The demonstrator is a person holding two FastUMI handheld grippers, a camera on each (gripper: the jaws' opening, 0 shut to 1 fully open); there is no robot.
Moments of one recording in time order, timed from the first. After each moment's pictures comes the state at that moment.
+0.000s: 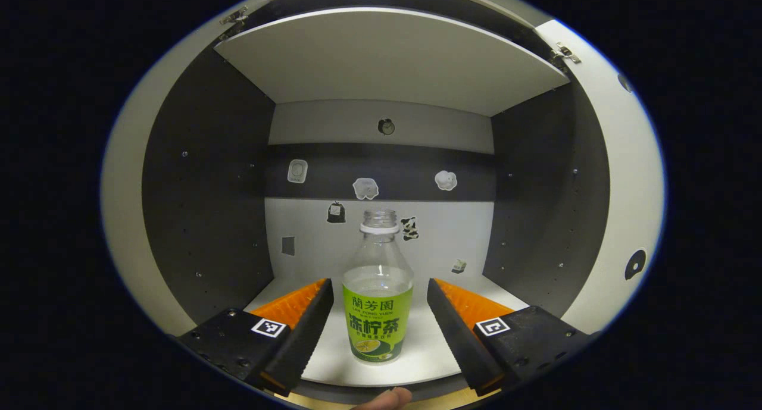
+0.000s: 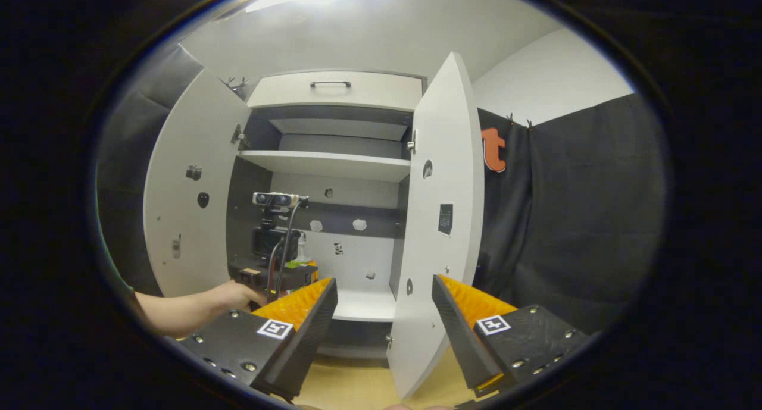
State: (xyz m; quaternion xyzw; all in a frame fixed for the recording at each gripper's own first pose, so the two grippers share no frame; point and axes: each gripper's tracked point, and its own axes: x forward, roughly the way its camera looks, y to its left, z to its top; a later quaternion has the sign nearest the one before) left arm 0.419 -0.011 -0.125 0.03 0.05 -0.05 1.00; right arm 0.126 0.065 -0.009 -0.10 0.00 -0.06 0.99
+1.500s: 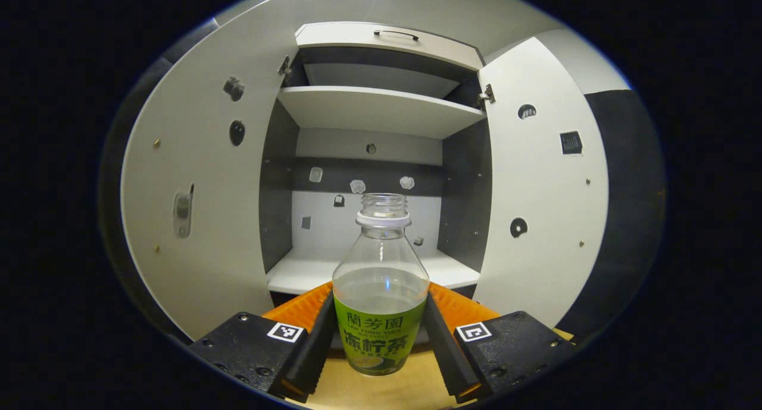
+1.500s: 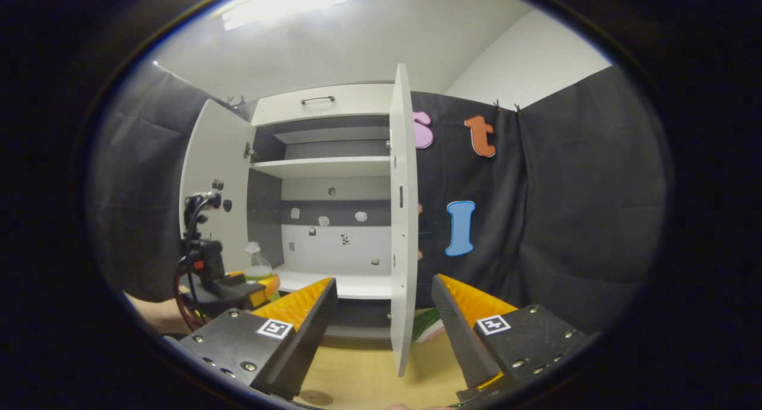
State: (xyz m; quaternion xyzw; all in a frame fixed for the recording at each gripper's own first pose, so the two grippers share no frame) left arm 0.156 -0.007 -0.148 0.01 0.03 -0.09 1.00; right arm 0.028 0.006 -0.021 -0.05 0.01 -0.03 1.00
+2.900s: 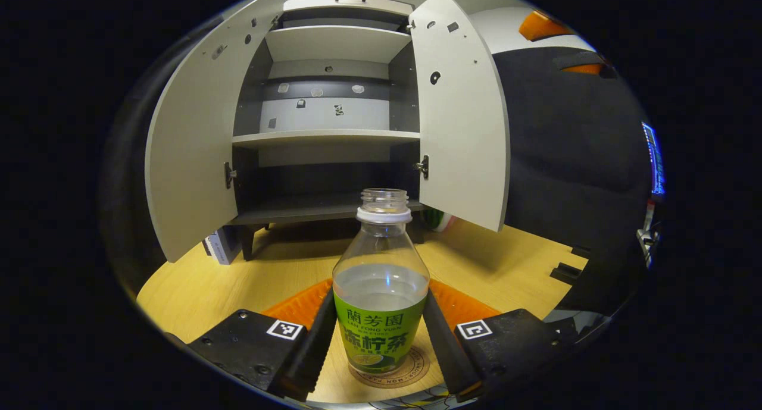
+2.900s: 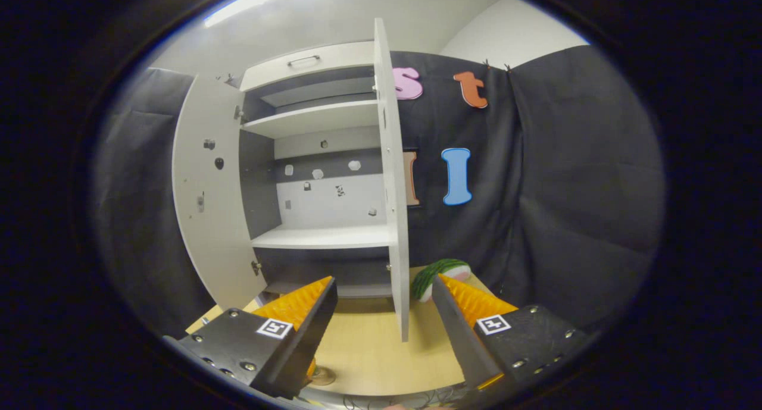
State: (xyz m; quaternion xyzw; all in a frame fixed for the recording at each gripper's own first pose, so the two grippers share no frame) left arm 0.019 -0.049 -0.437 0.04 0.12 -0.18 0.98; right arm 0.018 -0.009 -0.137 -0.02 0.12 -0.04 0.99
